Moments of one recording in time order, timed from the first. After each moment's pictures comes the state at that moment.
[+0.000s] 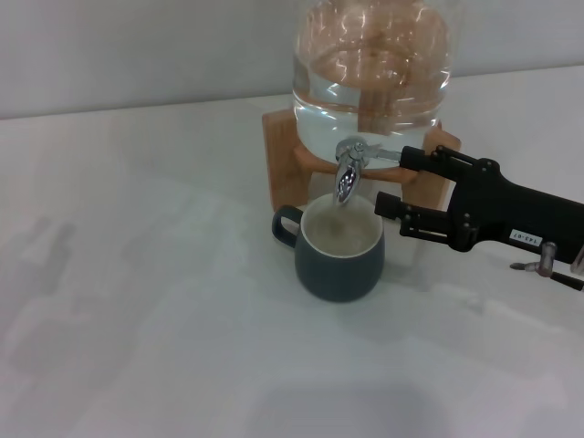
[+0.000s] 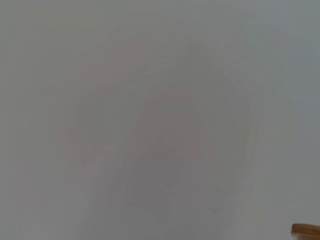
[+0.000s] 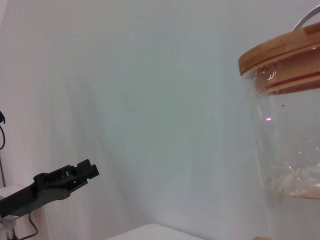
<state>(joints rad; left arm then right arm) -0.51 -2.04 -0.75 0.25 -0.65 -1.79 2.18 0.17 2.01 -1.33 -0.80 2.07 1.37 -1.99</state>
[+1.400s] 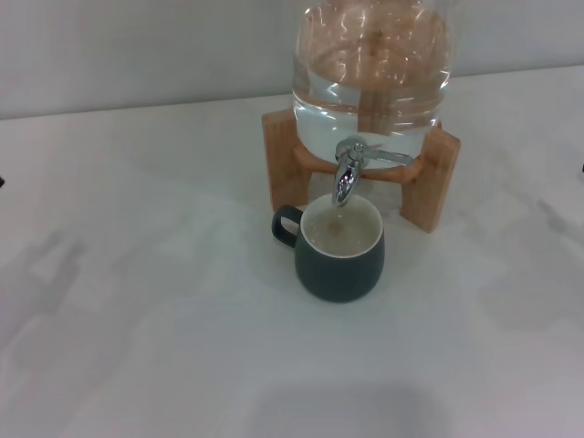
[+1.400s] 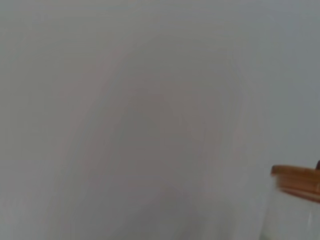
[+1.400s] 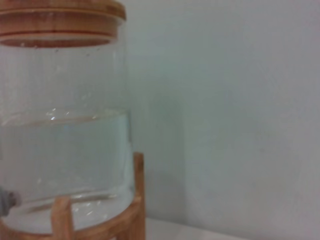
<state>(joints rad) -0.51 -2.03 -0.59 0.33 -0.66 -1.78 2.13 0.13 2.00 -0.63 -0.79 1.64 1.34 -1.97</state>
